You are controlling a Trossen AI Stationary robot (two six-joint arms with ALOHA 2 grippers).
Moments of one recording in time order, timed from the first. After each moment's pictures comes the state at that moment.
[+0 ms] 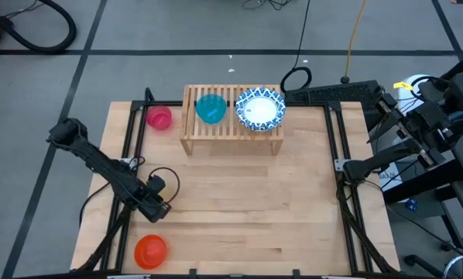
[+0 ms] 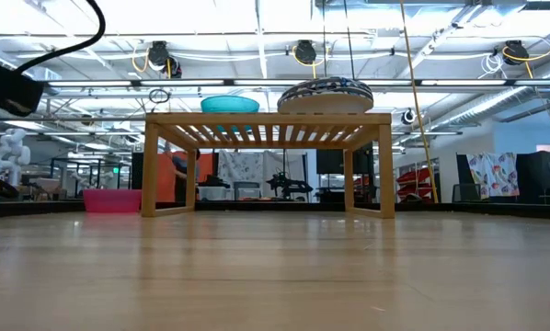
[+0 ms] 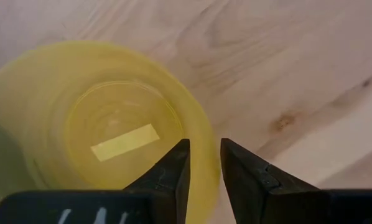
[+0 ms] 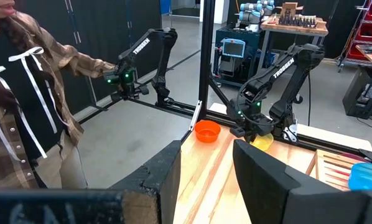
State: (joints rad) left arm -0.69 1.27 0.65 -0.93 -0.10 -1.64; right arm 0.23 0.94 1.97 -1.27 -0.24 -0.05
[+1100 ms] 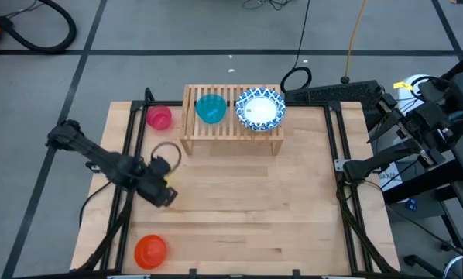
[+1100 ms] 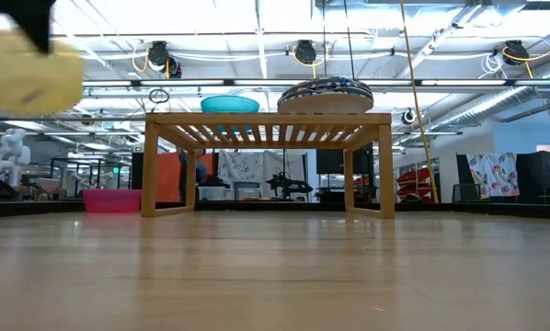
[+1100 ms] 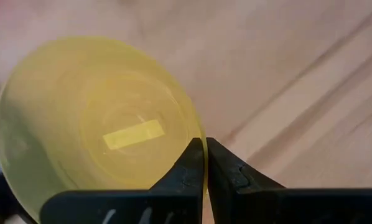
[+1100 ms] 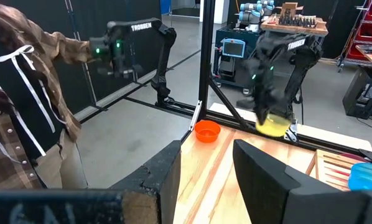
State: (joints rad) left arm -0.51 1.27 1.23 -1.39 -0.24 -1.39; right arm 0.23 0.94 1.97 -1.27 -0.24 -0.05
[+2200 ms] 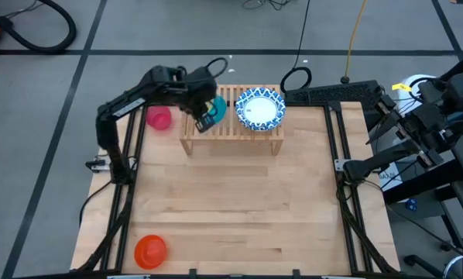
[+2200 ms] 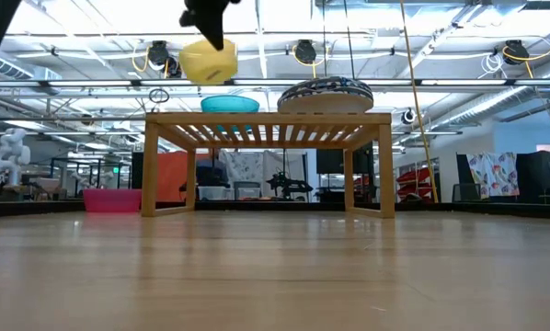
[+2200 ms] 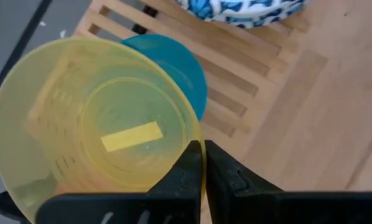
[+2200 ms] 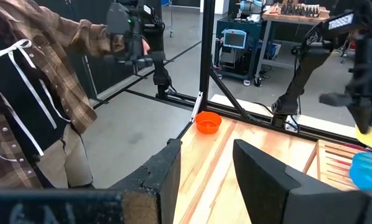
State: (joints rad) left arm 0.34 1.81 2.22 -1.57 -0.15 -0.13; right arm 0.23 0.94 1.97 -1.30 -0.24 -0.05
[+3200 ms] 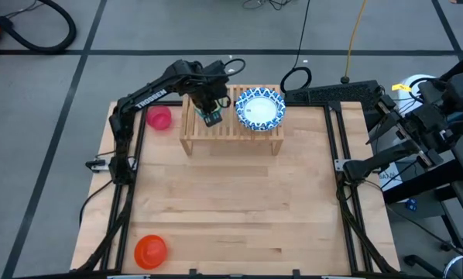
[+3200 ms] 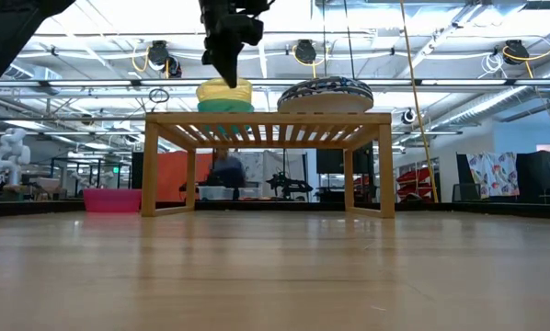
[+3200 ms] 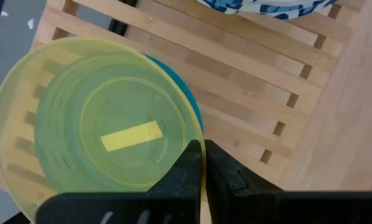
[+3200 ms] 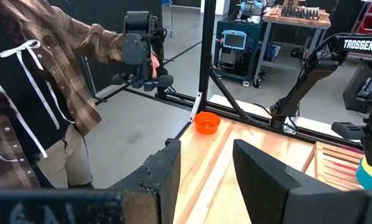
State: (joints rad) left arm 0.46 1.96 2.23 -1.52 -0.02 0.08; right arm 0.23 0.94 1.97 -1.30 -0.24 -0.07
